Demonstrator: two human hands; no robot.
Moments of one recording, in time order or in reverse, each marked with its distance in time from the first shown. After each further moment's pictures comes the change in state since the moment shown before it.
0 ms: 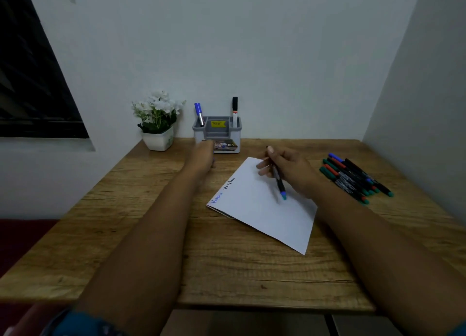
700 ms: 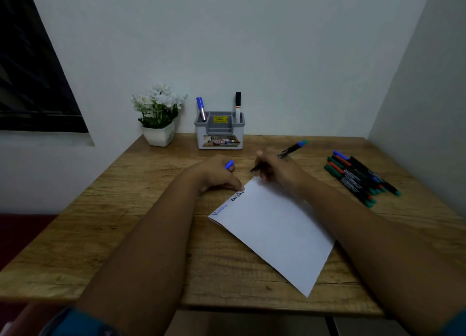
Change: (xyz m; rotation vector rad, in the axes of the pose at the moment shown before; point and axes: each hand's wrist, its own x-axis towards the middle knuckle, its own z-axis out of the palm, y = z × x) left_hand 0.000 -0.023 0.005 0.359 -0.527 0.056; right_hand 0.008 0.007 0.026 -0.018 -0.043 0.042
